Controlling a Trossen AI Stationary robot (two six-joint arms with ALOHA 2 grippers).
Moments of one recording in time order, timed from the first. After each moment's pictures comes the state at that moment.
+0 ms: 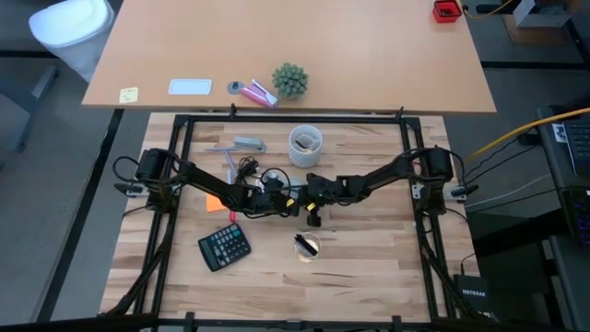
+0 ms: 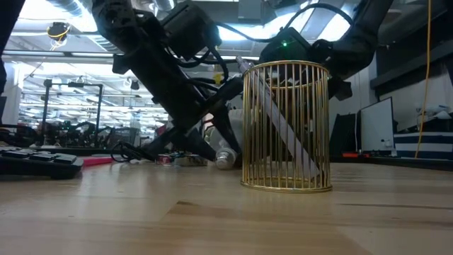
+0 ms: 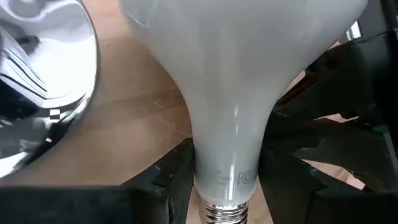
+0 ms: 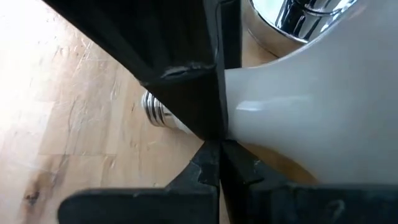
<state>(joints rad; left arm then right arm) -0.09 1.89 0.92 0.13 -0.39 -1.30 -0.01 1.90 0.86 0.34 -0.04 -0.04</state>
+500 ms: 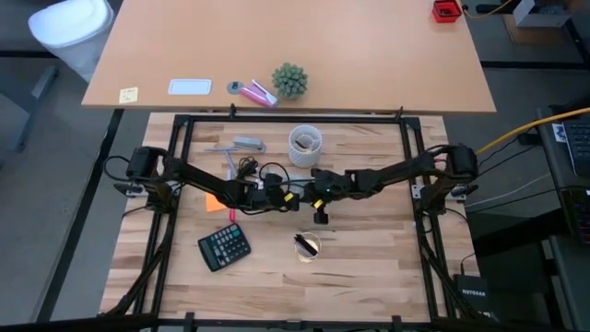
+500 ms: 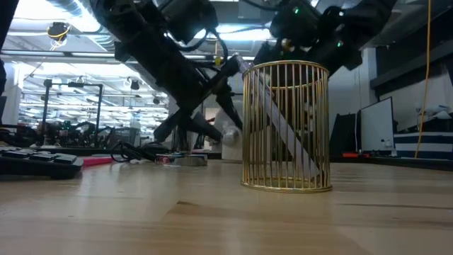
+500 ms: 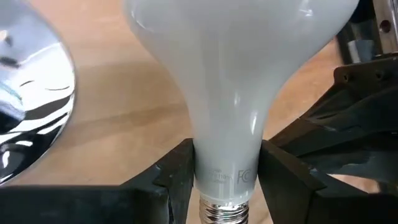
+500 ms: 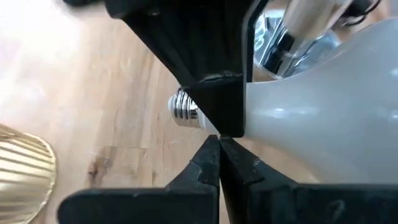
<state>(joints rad) -0.09 1.80 0.92 0.15 -0.39 -1.30 -0.01 1.70 0.86 0.14 -0.04 -0.09</state>
